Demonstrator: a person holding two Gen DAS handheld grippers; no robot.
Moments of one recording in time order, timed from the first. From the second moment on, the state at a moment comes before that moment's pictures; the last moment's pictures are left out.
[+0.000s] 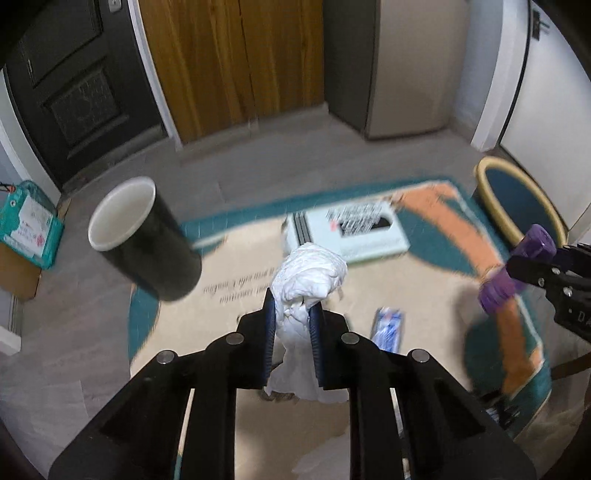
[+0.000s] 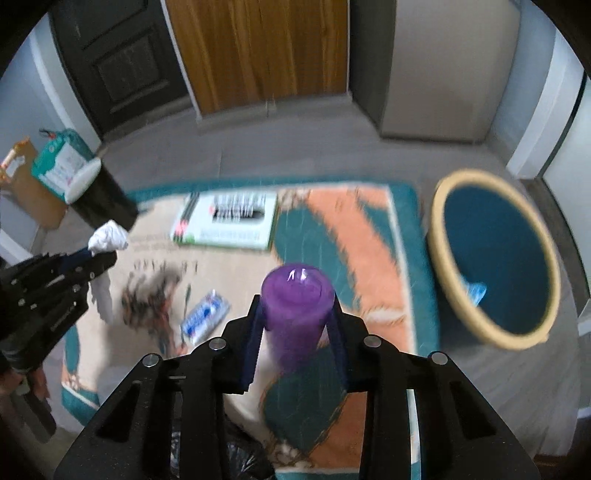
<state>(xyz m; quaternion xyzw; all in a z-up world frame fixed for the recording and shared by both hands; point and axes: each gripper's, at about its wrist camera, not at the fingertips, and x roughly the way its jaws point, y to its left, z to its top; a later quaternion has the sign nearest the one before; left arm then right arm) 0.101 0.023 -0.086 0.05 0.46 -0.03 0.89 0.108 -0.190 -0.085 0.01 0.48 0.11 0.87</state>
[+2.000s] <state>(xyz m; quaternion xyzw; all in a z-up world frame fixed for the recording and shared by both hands) 0.173 -0.291 -0.080 0.11 0.43 -0.29 0.85 0.162 -0.497 -0.080 0.22 0.45 -0.09 0.86</state>
